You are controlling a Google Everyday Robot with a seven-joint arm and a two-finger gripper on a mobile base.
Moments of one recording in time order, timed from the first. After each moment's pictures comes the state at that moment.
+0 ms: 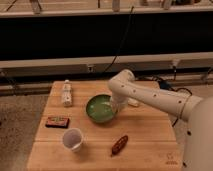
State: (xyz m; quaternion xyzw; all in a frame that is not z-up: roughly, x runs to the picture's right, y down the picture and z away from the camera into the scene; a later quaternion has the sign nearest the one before) arm 0.082 0.139 0.839 -0.27 -0.20 -0.51 0.79
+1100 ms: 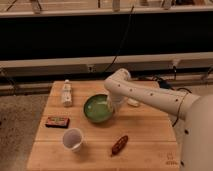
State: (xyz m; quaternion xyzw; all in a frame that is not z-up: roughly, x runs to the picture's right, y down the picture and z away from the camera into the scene) arm 0.065 0.137 0.833 -0.27 -0.19 -0.52 0.79
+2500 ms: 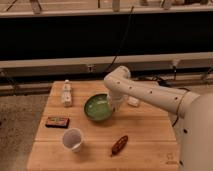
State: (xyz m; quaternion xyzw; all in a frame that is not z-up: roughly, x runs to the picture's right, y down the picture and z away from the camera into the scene) arm 0.063 0.125 0.831 -0.28 -0.19 -0.51 0.79
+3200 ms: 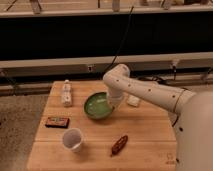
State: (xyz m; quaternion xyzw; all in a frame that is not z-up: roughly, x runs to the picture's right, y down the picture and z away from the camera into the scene) arm 0.059 0.114 0.838 -0.29 -0.19 -0.49 0.80
